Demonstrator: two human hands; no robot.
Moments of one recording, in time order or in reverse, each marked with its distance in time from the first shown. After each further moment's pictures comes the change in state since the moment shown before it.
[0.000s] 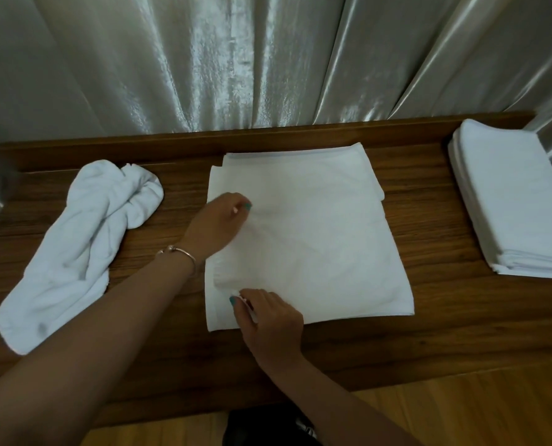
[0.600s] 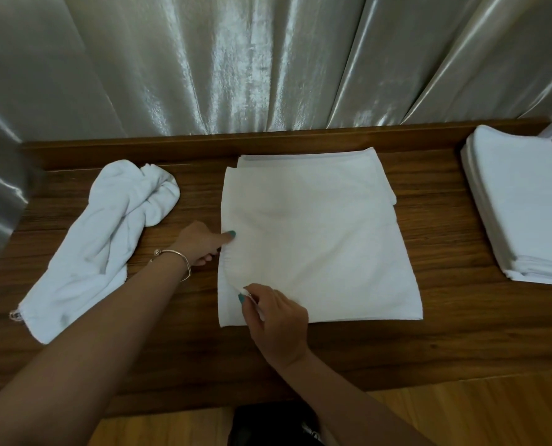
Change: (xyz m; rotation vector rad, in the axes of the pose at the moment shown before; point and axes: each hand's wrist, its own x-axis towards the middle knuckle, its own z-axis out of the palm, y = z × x) left_hand -0.022 -0.034 -0.023 -0.146 -0.209 -0.771; right_hand 0.000 -0.003 0.009 0.068 0.042 -0.098
